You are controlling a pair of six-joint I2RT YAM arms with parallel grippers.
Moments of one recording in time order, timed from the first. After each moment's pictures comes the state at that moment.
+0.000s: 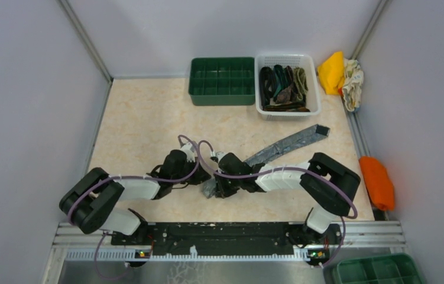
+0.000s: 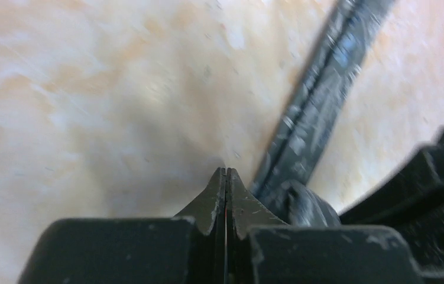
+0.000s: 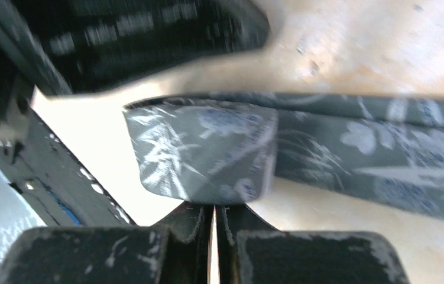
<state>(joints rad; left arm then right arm) -0.66 1.42 0.30 0.53 0.23 -0.63 1.03 1.64 0.74 0.05 -0.20 0.59</state>
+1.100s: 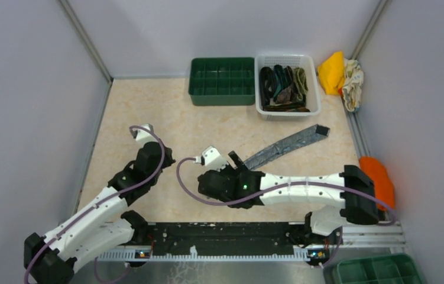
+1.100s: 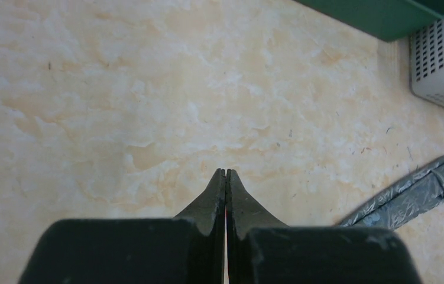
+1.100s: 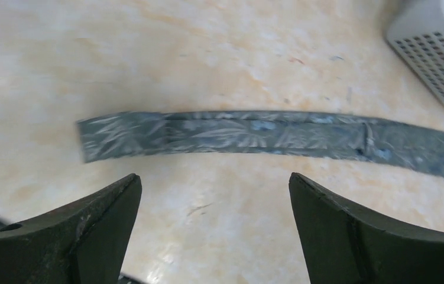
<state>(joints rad) -0.67 0.79 0.53 -0.25 -0.53 -0.69 1.34 1.49 1.11 -0.69 0.84 0.42</state>
